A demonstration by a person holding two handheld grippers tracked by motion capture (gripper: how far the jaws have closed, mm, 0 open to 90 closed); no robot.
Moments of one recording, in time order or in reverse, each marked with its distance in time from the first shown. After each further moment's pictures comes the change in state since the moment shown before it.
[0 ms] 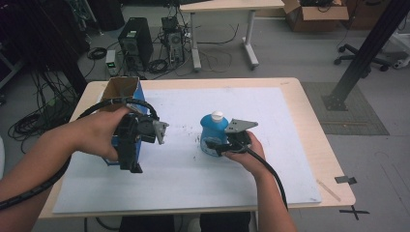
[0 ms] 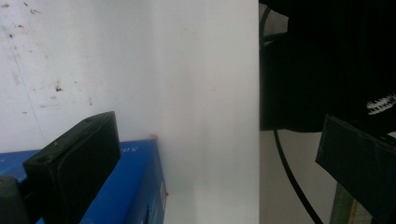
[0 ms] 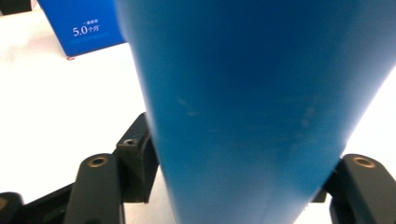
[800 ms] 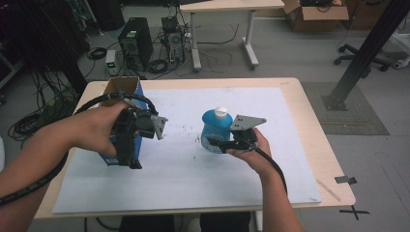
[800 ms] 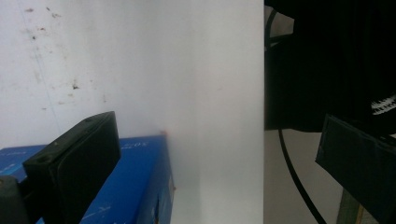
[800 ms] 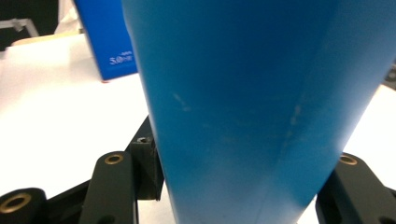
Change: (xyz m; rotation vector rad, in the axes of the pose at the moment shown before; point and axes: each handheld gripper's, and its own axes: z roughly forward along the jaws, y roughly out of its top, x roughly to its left) left arm 0.000 0.000 -0.016 -0.003 0.035 -0.006; right arm 0.007 0.030 -0.035 -0.054 0.058 -0.051
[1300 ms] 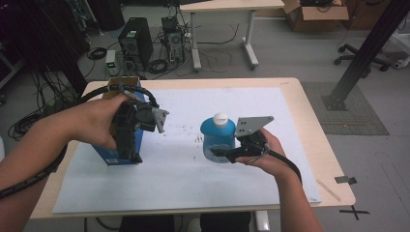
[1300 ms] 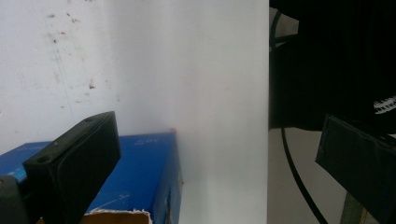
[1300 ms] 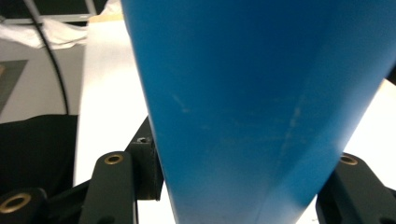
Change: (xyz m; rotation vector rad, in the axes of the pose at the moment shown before) left arm 0.004 0.007 -0.016 0.005 0.019 0.006; right arm 0.030 0.032 -0.039 0.092 0.167 -0.123
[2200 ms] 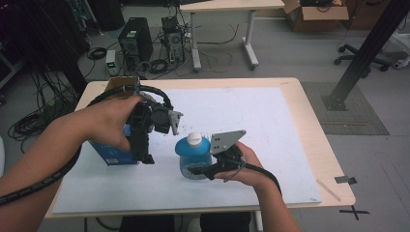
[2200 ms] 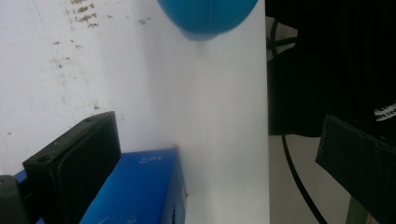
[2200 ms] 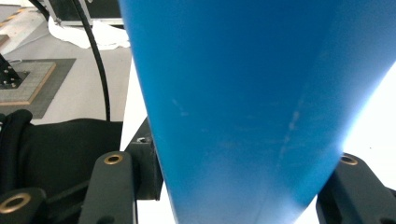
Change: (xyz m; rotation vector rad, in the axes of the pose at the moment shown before) left arm -0.003 0.029 0.002 0.008 0.002 0.027; right arm 0.033 0.003 0.059 -0.031 0.153 -0.049
